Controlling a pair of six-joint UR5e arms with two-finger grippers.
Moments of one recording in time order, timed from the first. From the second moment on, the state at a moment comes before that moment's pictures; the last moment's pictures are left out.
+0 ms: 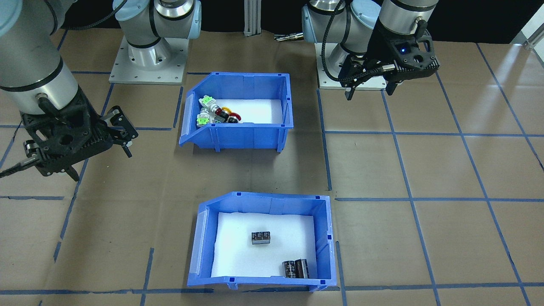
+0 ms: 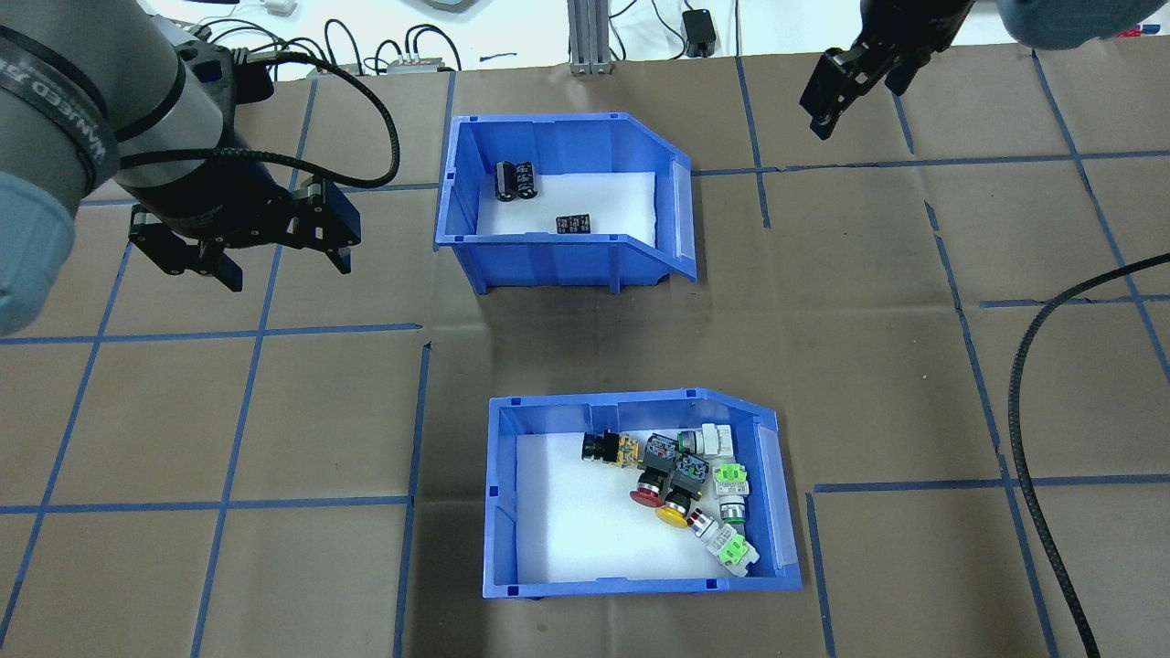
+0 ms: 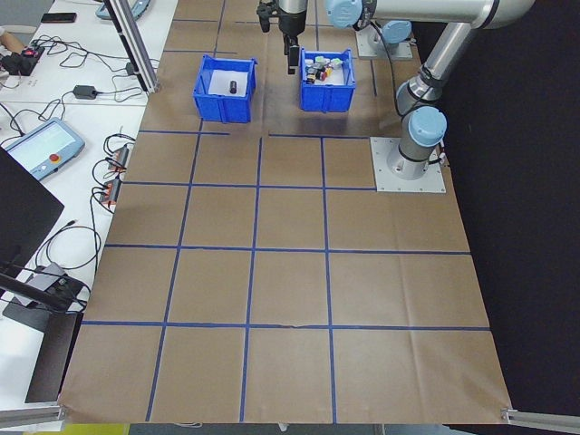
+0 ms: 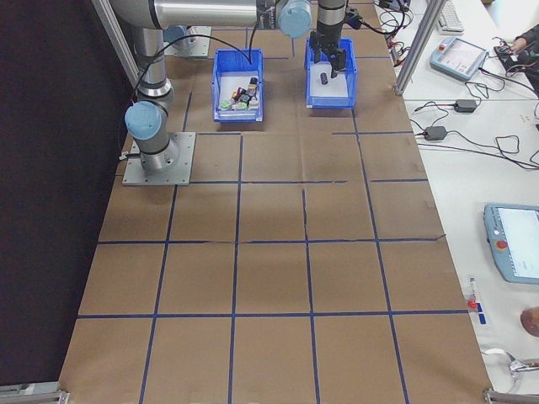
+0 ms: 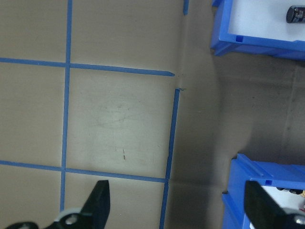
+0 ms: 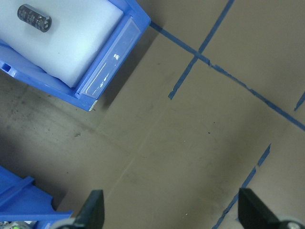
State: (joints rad) left arm -1.56 -1.43 -1.72 -1.54 1.60 -0.18; right arm 1.55 -1.32 1.33 -1.67 -1.56 -0.65
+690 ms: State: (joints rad) left arm -1.65 -1.20 -1.99 -1.54 1.47 -0.97; right arm 1.67 -1.06 1.04 -1.66 -1.56 -0.90
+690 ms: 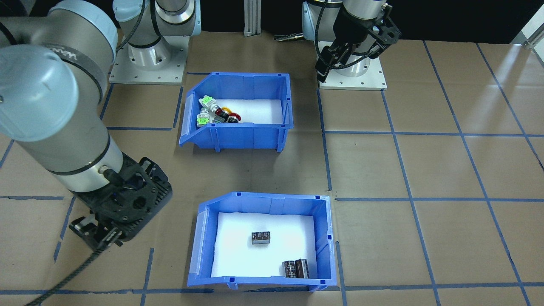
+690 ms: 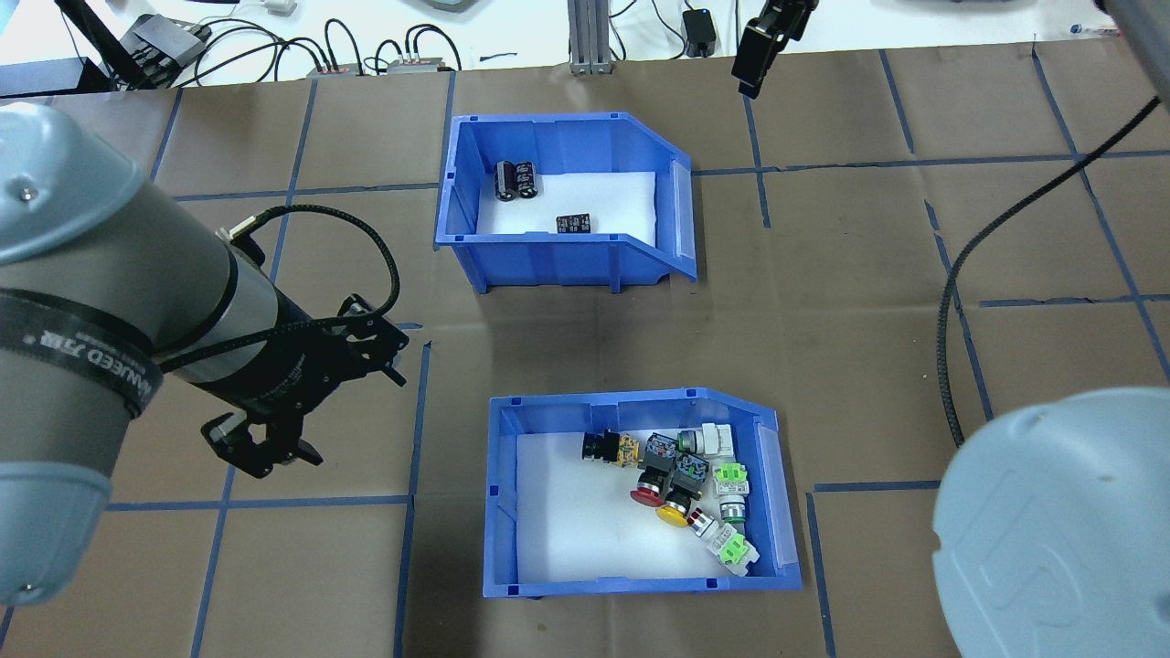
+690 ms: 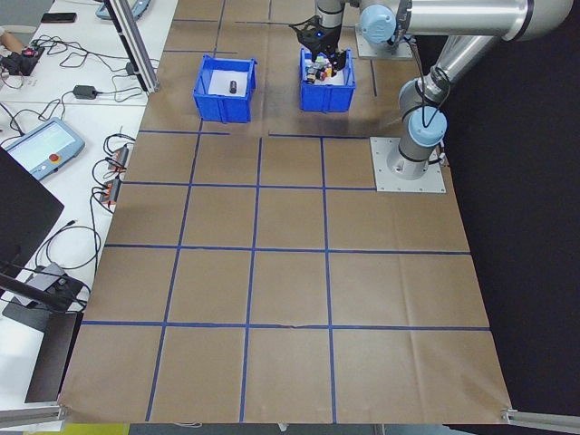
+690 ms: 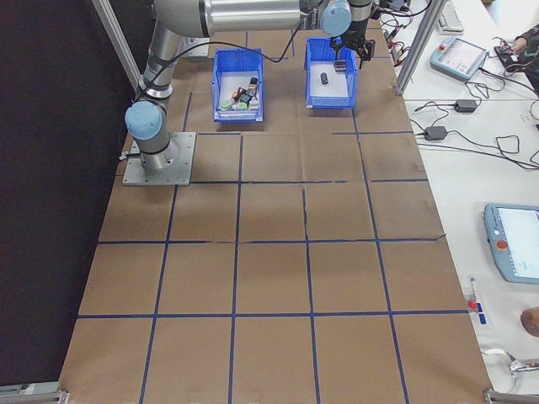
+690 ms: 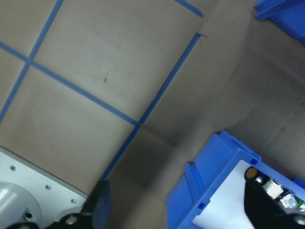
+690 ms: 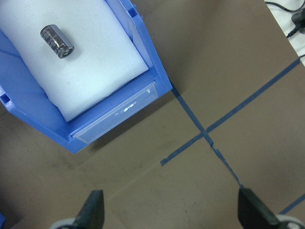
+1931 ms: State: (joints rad) left arm -2.14 -1.41 -2.11 -1.27 1.46 -2.03; right arm 2.04 -0.93 1.17 -1.79 -1.63 -1.10
